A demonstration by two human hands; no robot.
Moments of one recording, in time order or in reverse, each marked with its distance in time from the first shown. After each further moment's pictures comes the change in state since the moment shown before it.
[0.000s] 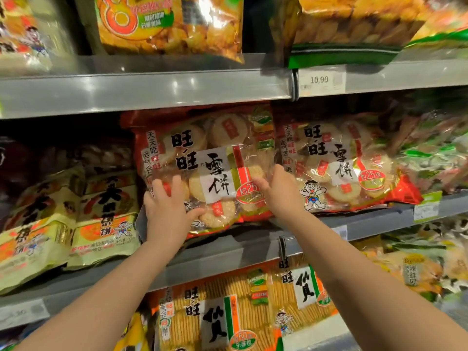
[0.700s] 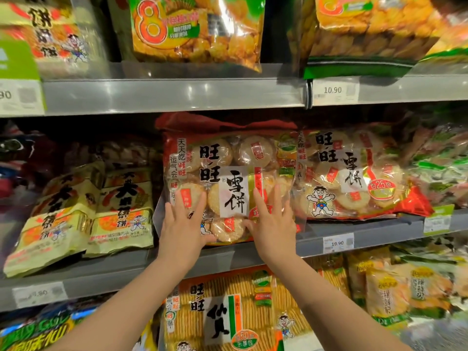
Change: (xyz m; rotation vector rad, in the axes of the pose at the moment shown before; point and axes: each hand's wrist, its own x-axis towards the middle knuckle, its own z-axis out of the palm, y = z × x) left_hand -0.034 -0.013 0.014 0.178 -0.169 0.138; right_hand -0.068 0.002 0.041 -0.336 0.013 -0.194
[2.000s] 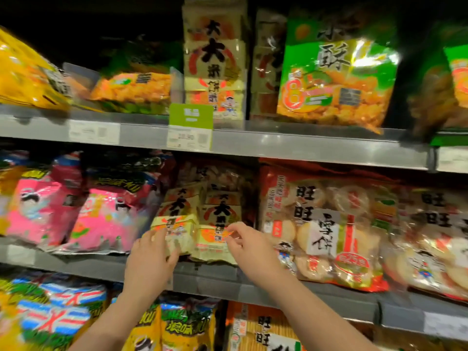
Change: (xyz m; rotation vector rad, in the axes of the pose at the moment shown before) left_hand -0.088 -0.197 -0.057 -0.093 0.241 -0.474; right_hand -0.017 -0.198 -0.032 0.531 -0.449 -0.403
